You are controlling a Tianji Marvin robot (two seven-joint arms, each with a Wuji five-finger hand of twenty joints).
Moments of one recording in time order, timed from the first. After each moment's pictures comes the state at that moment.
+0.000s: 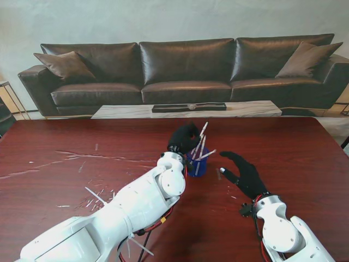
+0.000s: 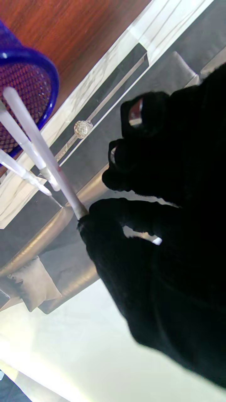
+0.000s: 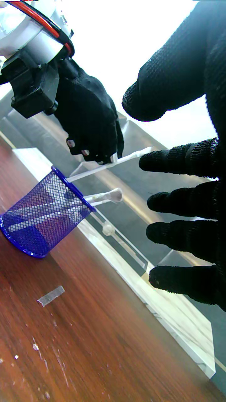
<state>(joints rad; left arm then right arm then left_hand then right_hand) 0.83 -1.67 -0.58 -0.58 0.14 -0.10 0.64 -1.64 -1.15 1.37 -1.48 -0.42 -0.26 -0.15 0.78 -0.49 0.81 0.08 0.62 0.13 0.92 1.13 0.62 0.22 0.83 1.32 0.69 0.08 1.40 1.16 0.59 0.04 1.73 1.00 0.42 -0.26 0.64 -0.14 0.24 -0.13 0.40 0.48 0.30 -0.02 0.27 0.22 0.33 -0.04 0.11 0.24 -0.06 0.12 0.91 0.32</state>
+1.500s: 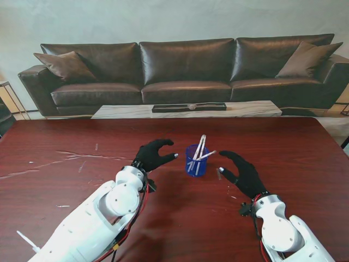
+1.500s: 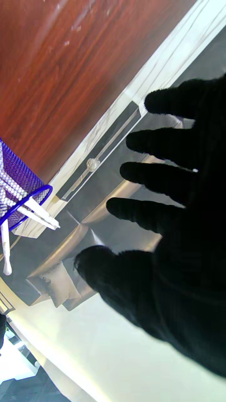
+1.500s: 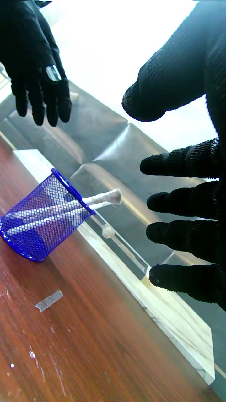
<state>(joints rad) 1.24 -1.26 -0.89 -1.37 0.32 0.09 0.22 -1.63 -1.15 1.37 -1.48 -0.43 -0.26 -0.16 0.78 -0.33 0.30 0.11 0.47 0.14 0.21 0.58 0.42 0.23 0.16 0.45 0.27 0.23 0.22 0.52 -0.09 0.30 0.45 0.59 0.42 -0.26 0.64 -0.14 0.24 -0.08 0.39 0.46 0.30 -0.02 0.27 0.23 0.33 -0.04 0.11 0.24 -0.06 0.10 0.90 0.32</state>
